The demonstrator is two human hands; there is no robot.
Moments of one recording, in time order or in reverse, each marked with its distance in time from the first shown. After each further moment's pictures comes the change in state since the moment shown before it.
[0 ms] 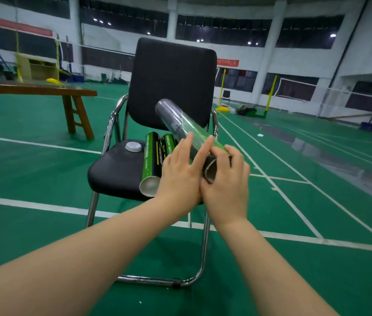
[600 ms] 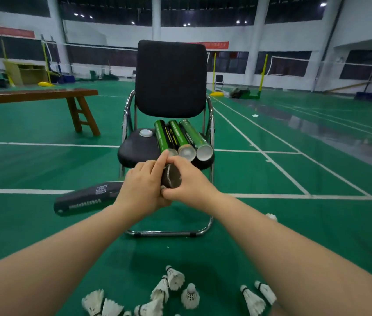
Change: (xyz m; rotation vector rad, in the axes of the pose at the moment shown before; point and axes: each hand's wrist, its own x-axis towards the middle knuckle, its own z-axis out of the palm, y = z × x) left_hand -0.146 -0.024 -0.133 0.207 -0.203 0.056; right_hand -0.082 -0.127 -0.079 0.456 -0.762 0.063
